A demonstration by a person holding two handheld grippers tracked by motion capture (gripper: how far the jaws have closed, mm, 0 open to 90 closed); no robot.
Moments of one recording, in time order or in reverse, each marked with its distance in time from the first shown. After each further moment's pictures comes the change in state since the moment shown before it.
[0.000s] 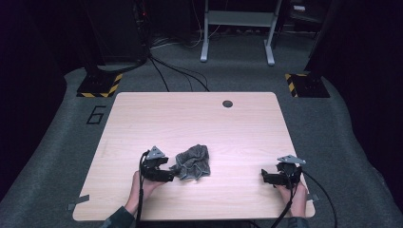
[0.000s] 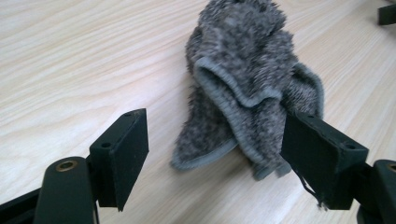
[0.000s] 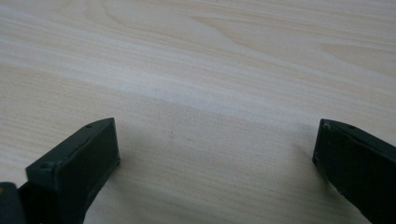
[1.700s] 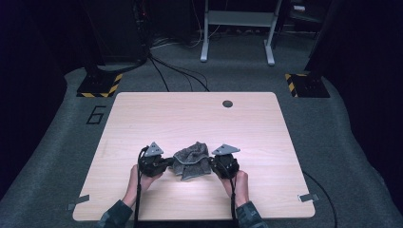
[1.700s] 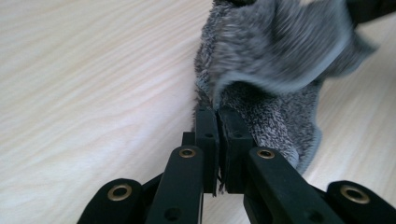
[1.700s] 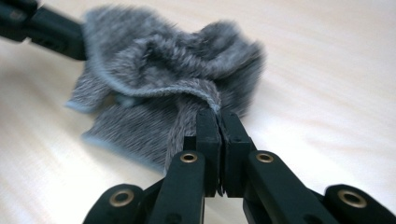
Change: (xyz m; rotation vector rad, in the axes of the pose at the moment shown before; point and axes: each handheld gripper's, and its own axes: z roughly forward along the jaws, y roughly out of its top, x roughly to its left) left arm 0.013 0.009 -0.001 -0.002 0.013 0.100; right arm 0.189 0.083 0.002 -0.089 0.290 -0.243
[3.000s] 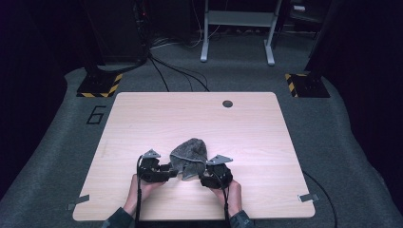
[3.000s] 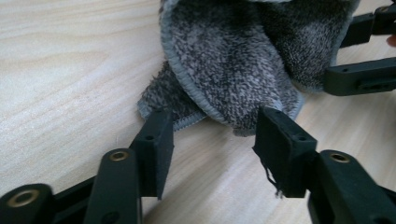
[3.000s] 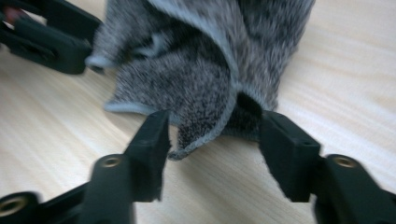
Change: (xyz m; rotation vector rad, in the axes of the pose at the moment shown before) left arm 0.000 -0.028 0.014 0.061 -0.113 -0.259; right arm 0.026 -0.031 0.026 0.084 0.034 0.047
